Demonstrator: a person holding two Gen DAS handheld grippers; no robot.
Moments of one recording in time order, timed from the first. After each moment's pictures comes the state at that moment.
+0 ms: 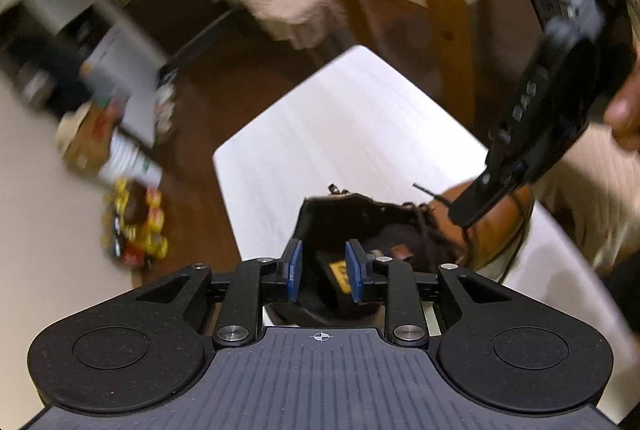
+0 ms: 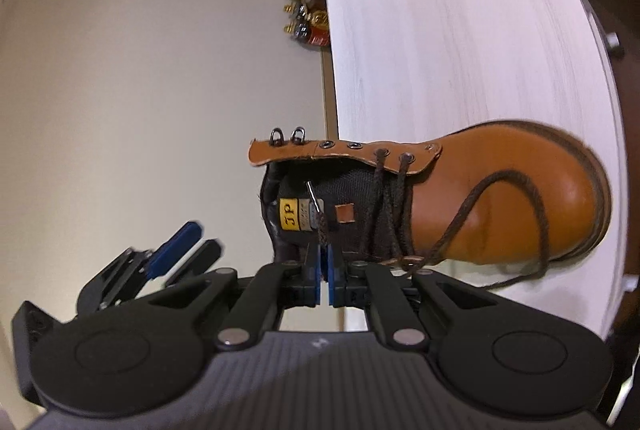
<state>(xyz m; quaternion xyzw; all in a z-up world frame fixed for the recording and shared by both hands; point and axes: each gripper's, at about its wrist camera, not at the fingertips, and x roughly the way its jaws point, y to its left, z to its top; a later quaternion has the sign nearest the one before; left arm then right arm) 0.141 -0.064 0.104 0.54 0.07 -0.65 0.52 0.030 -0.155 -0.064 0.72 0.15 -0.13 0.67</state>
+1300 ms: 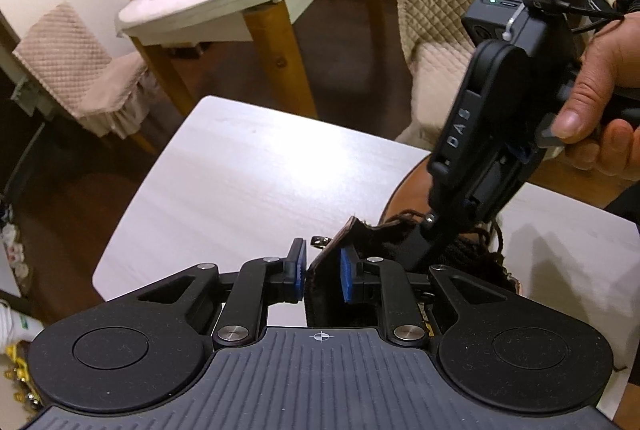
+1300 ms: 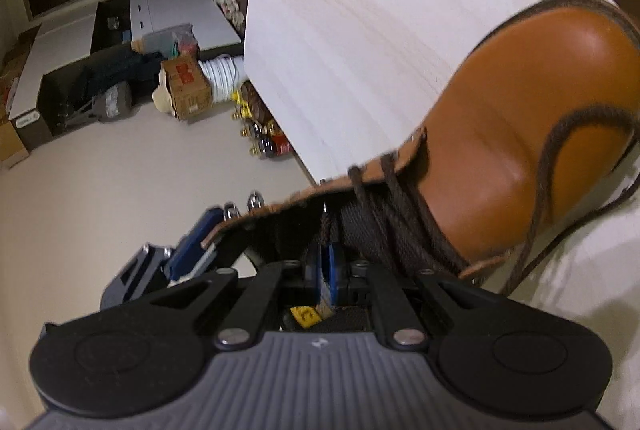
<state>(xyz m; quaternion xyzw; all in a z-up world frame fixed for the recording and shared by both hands) 0.201 -0.152 0.054 0.50 0.05 -0.82 0.28 0.079 -0.115 -0.109 0.82 -0.02 -0.27 0.51</state>
